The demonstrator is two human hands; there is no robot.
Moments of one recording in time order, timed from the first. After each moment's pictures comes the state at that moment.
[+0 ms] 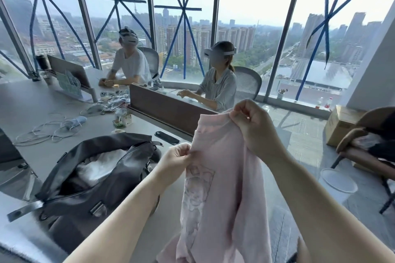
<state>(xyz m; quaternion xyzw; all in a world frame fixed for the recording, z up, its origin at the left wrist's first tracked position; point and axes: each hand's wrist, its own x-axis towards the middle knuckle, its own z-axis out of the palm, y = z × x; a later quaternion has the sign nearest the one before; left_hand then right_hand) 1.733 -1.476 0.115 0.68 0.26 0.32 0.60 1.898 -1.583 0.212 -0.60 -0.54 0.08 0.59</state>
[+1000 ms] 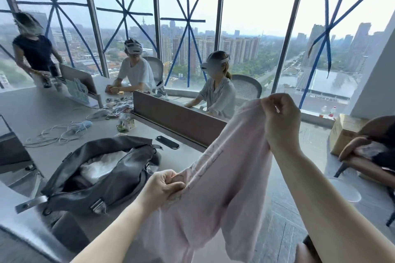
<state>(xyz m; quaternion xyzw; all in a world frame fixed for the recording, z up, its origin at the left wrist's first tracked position) 1.698 -1.493 0.045 0.72 0.34 0.31 0.52 1.955 -1.613 0.219 -0.60 -0.39 -0.07 0.69</state>
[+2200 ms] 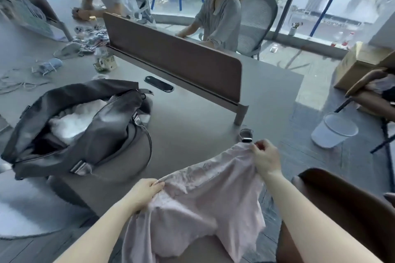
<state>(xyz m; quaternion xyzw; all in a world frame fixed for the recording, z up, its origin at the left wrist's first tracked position) 1.675 -1.455 -0.117 0.69 0.54 -0.02 0.48 2.003 -1.575 -0.073 -0.84 -0.21 0.21 0.45</state>
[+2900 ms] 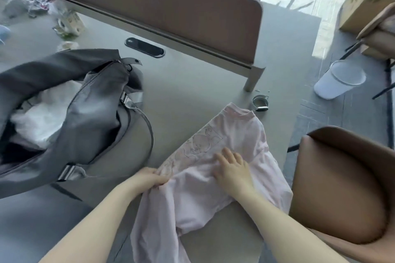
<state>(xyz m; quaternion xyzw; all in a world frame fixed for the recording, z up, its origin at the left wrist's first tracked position) 1.668 -1.384 -0.164 0.58 0.56 -0.18 0.57 1.889 -1.550 -0.198 -0.84 -0.46 0.27 0.02</state>
